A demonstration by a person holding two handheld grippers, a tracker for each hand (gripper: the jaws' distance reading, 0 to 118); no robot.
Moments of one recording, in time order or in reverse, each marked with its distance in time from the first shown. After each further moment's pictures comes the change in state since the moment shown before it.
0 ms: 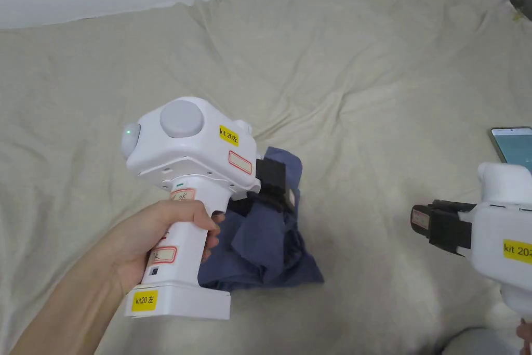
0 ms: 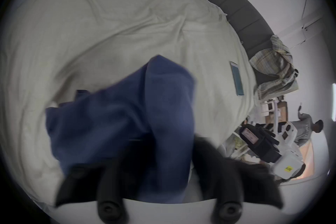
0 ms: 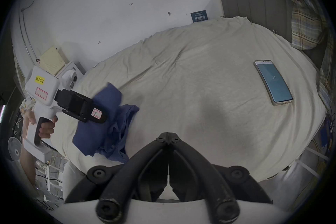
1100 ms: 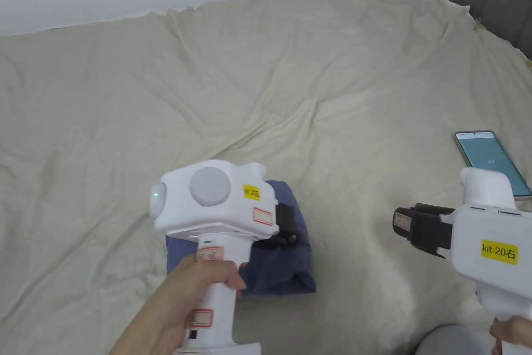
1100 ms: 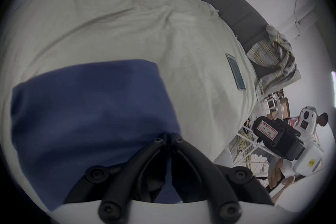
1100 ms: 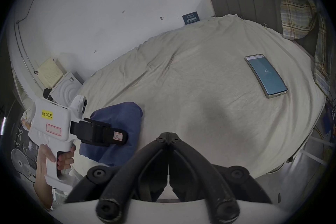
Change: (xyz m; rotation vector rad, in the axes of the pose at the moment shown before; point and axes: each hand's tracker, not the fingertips) left arm 0.023 -0.034 -0.061 0.071 0.010 -0.066; right arm 0.009 -0.006 0.006 0.034 -0.011 -0.080
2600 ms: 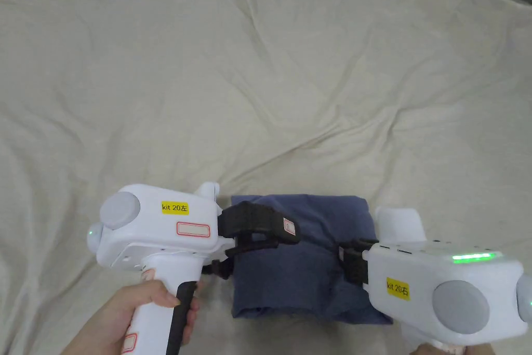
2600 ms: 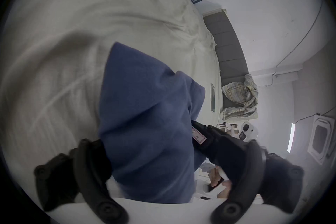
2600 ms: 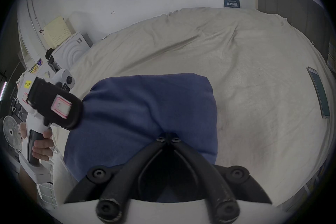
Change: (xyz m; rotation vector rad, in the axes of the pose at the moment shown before) left arm -0.178 -0.018 0.055 0.036 -0.413 0.372; right arm -0.120 -0.023 -0.133 -0.188 0.047 0.238
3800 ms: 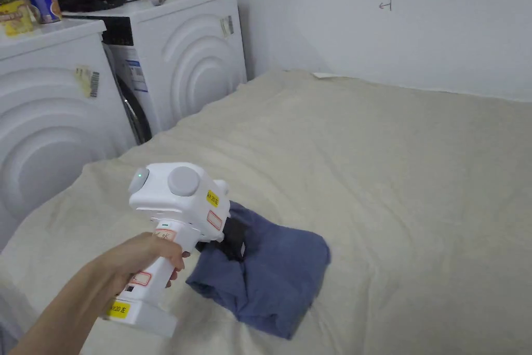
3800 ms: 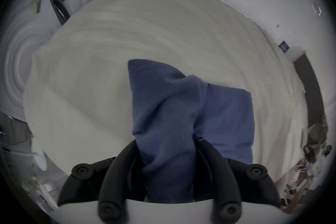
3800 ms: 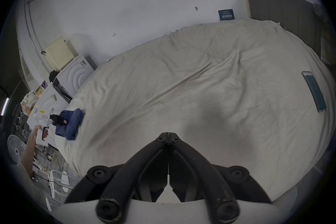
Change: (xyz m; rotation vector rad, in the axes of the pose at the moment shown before) left arm -0.191 0.054 0.457 0.358 0.897 0.068; right arm -0.066 0.028 0.031 0.136 0.022 -0.101
